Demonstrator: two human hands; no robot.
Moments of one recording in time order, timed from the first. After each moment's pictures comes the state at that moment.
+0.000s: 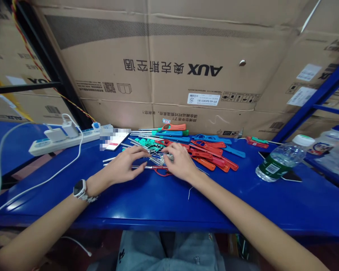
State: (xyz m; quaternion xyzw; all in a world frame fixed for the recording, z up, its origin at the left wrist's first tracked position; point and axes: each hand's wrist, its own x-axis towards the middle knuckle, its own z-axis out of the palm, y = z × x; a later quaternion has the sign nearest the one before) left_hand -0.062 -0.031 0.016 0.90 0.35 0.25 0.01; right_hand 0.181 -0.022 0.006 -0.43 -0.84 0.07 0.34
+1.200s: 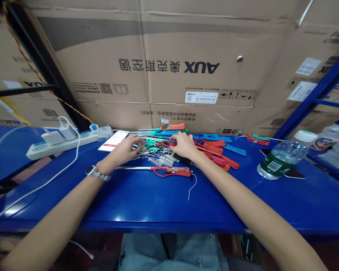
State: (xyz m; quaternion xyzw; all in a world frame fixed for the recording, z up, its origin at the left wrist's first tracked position) left_hand -0.069 0.035 0.010 0.85 0.46 0.27 0.02; right_hand 0.197 0.046 0.019 -0.56 -0.80 0.04 0.20
